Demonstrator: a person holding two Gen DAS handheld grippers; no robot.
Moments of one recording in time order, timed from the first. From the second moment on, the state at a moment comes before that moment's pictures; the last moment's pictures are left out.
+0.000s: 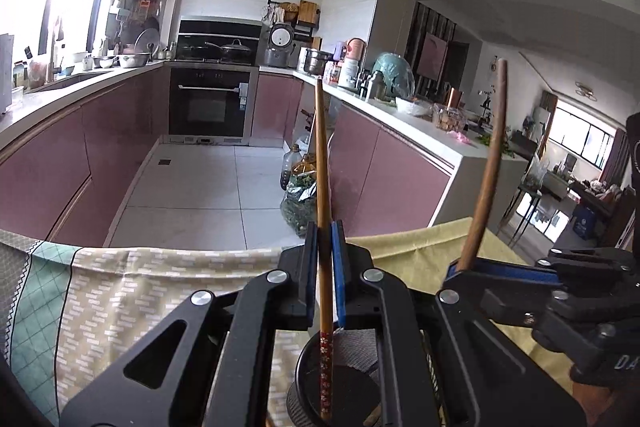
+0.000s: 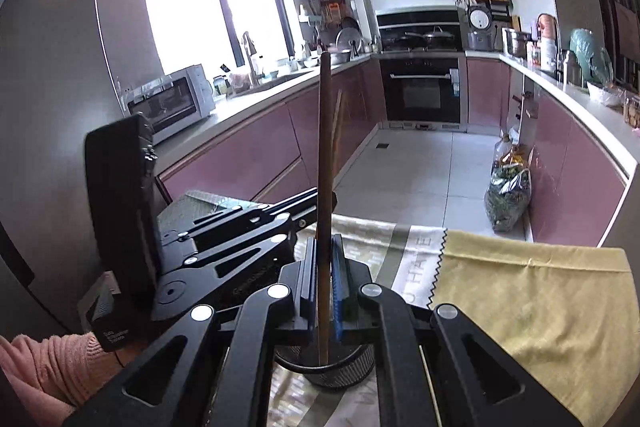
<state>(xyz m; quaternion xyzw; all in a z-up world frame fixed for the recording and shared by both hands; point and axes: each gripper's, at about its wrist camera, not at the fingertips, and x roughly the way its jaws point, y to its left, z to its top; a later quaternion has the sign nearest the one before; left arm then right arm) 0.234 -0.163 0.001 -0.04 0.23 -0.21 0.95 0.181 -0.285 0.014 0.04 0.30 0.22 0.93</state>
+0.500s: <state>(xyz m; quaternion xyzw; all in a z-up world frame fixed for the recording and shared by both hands) 0.197 -0.121 0.008 0.00 0.28 -0.22 0.94 0.175 -0.288 0.000 0.06 0.30 0.19 0.93</state>
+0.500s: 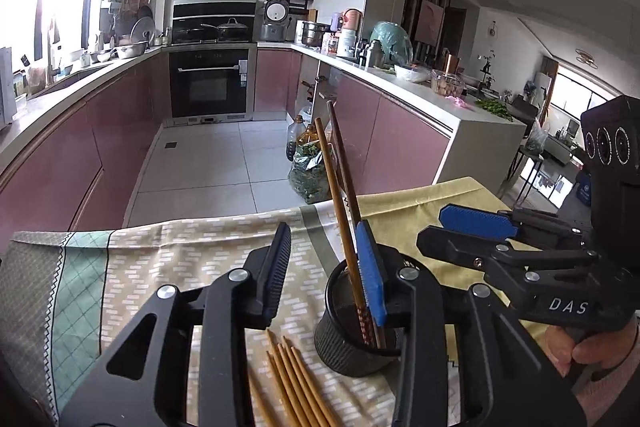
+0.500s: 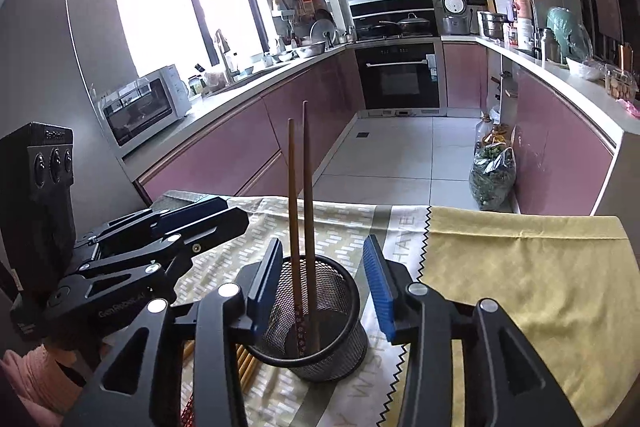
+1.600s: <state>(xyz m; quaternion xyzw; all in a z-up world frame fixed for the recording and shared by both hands) 0.120 -0.006 -0.108 0.03 0.45 -0.15 0.88 0.119 -0.207 -0.103 0.02 0.45 0.21 0.87</state>
